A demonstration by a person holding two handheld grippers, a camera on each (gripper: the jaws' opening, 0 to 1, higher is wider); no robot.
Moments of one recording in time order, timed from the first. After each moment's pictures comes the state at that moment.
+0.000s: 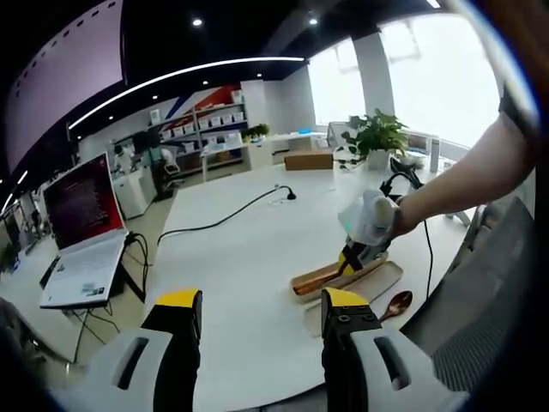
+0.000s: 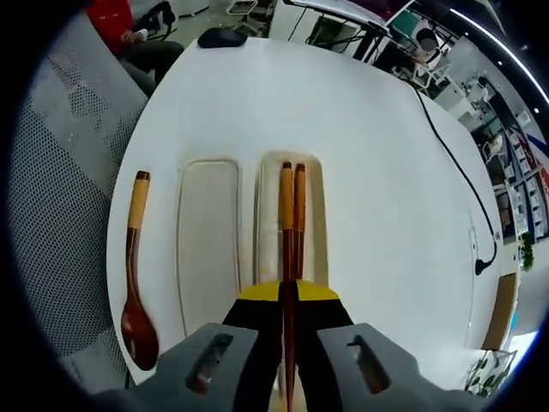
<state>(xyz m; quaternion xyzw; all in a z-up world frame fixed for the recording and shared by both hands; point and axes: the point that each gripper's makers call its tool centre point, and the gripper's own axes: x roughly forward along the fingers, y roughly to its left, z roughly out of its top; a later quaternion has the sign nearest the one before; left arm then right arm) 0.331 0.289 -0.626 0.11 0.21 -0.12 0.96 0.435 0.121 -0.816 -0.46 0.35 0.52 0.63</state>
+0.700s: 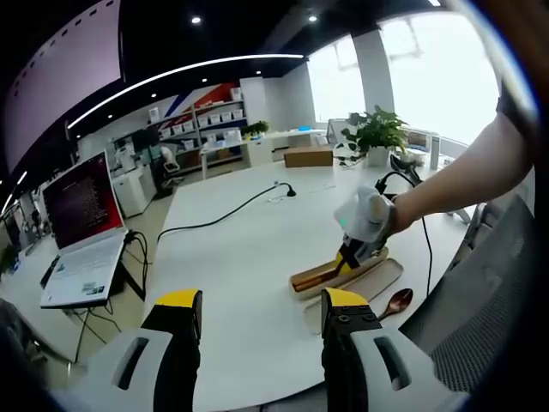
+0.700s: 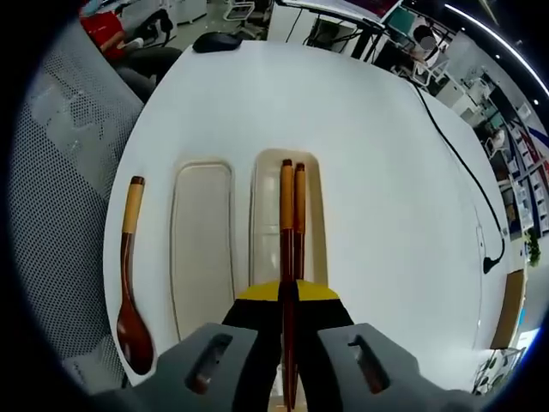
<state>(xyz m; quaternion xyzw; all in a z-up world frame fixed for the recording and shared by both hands) 0.330 0.289 -0.628 0.12 0.22 -0.12 0.96 0.440 0.123 -0.822 -0.45 0.35 0.53 0.63</state>
